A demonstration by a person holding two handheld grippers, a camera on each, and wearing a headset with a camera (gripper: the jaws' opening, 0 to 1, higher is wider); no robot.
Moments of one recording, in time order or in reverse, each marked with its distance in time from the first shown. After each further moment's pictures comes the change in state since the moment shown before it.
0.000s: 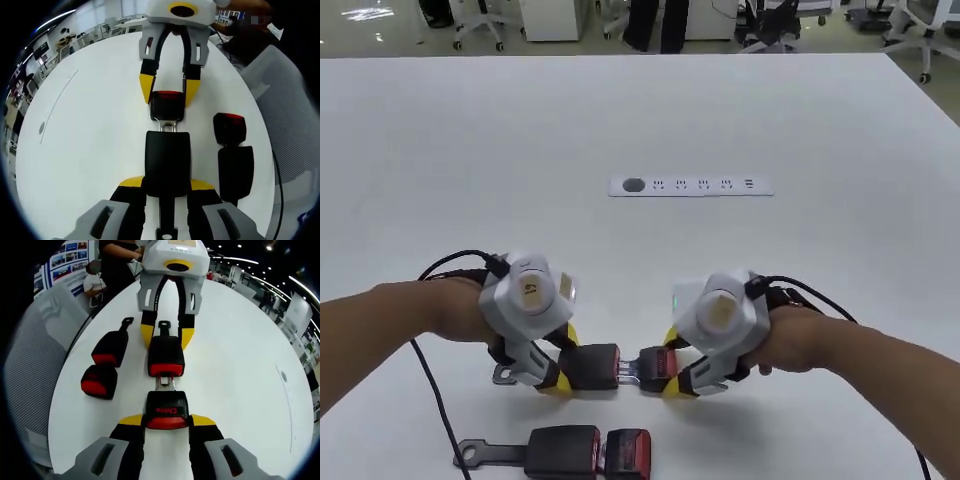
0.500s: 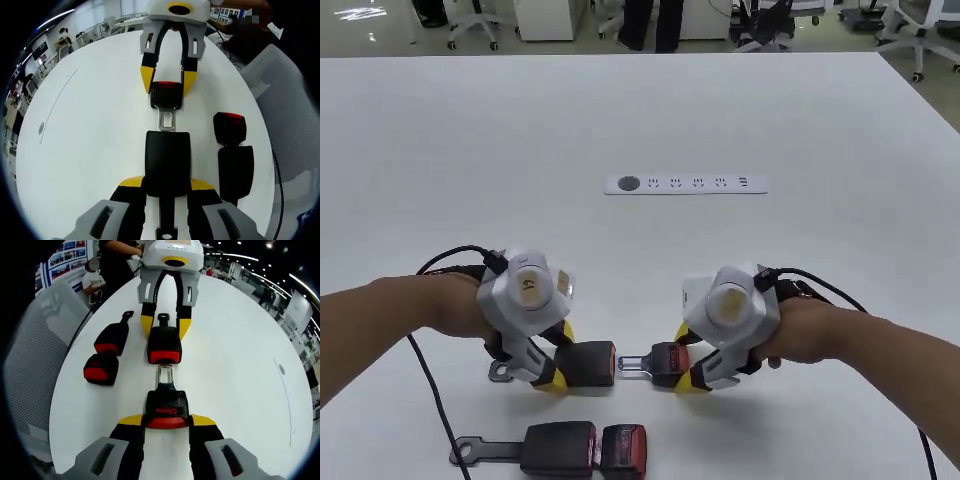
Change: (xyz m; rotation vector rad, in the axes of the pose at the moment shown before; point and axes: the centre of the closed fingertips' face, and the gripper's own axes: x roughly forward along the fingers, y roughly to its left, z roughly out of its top) left arm 0.000 0.000 0.000 0.004 0.013 -0.003; right arm -0.011 -0.001 -0.017 0.005 0.038 -0.002
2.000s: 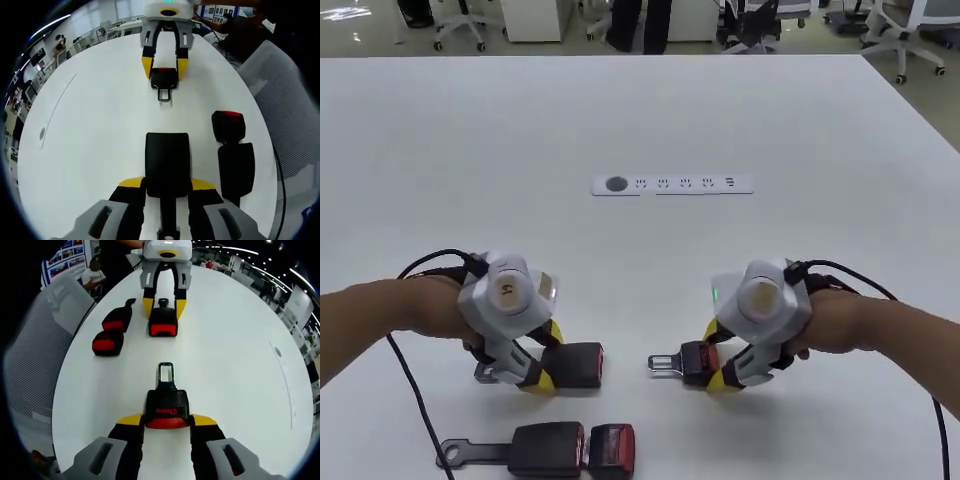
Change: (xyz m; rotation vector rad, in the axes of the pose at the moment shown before) left arm -0.001 0.000 0.001 0.039 -0.022 0.013; right arm -0.025 -0.001 -0.046 0.022 0.064 0.009
